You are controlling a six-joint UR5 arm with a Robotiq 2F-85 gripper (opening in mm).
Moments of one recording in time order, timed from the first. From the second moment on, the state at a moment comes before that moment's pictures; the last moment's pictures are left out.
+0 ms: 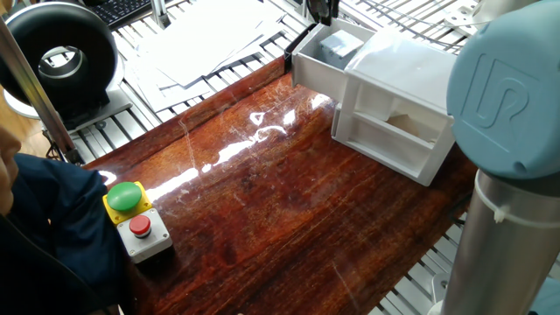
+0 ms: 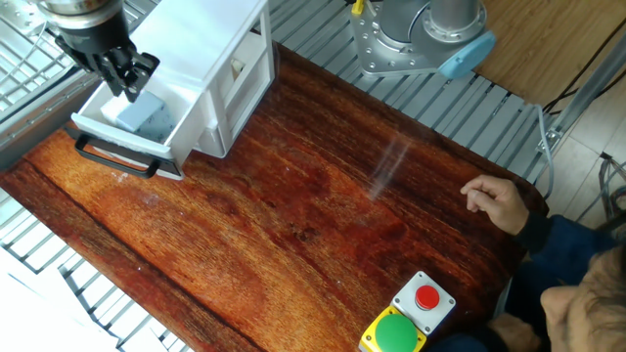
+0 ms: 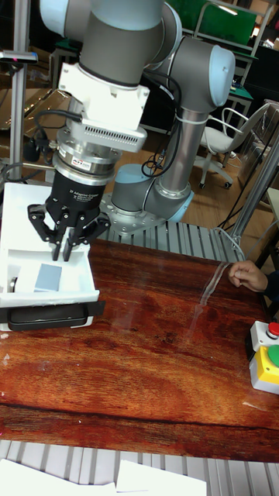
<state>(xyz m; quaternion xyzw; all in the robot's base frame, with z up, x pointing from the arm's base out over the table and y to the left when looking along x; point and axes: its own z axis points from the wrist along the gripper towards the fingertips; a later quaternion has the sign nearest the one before) 0.598 -0.137 0.235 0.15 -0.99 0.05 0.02</state>
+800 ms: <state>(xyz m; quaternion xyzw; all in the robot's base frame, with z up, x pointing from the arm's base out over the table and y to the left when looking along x) 0.604 -0.137 0.211 0.16 -0.99 0.02 0.00</state>
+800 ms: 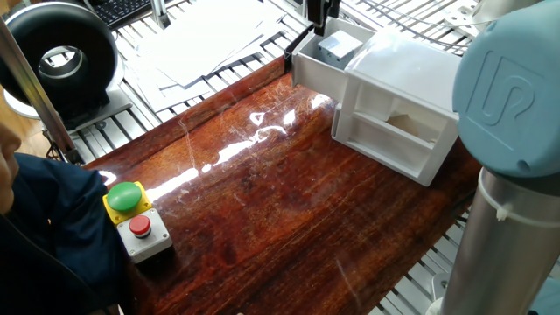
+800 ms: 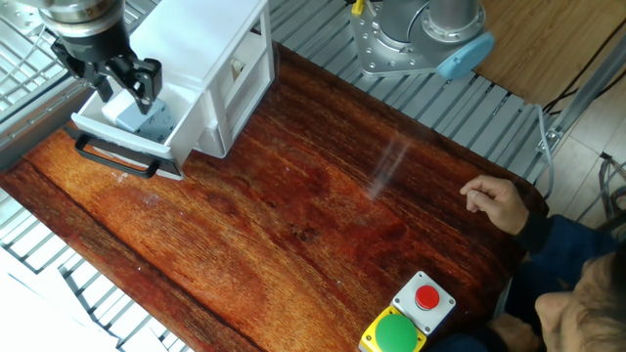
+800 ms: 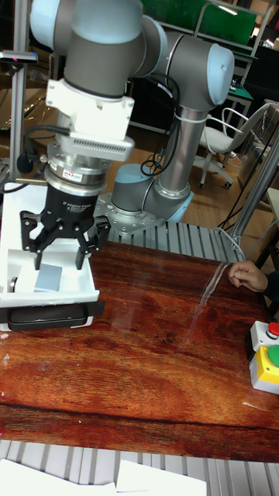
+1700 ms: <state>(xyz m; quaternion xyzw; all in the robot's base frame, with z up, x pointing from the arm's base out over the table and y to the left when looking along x) 0.604 -0.153 0.182 0.07 -1.00 0.01 -0.01</state>
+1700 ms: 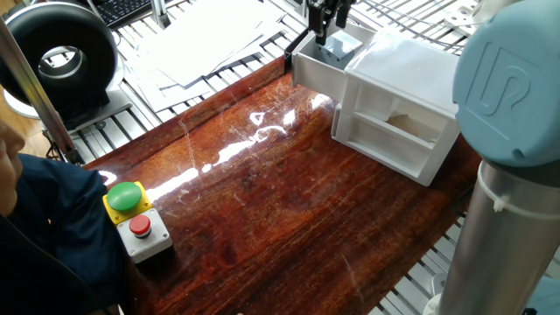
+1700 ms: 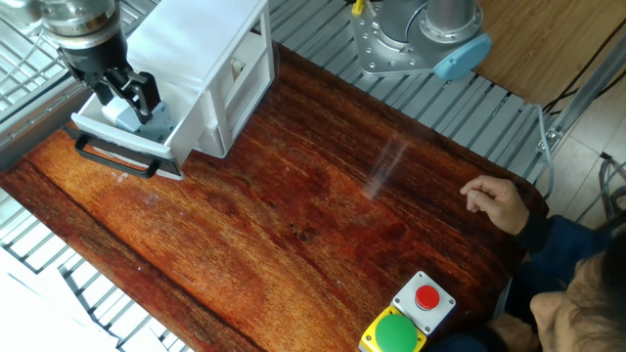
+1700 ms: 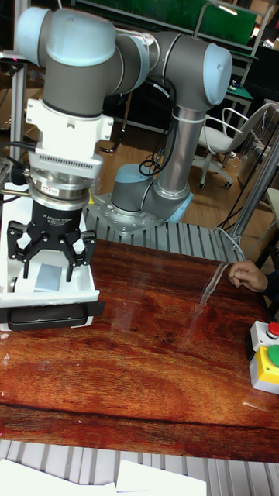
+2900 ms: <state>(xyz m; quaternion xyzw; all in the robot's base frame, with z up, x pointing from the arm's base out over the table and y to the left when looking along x) 0.606 -0.164 0.167 0.05 -1.00 0.02 -0.02</state>
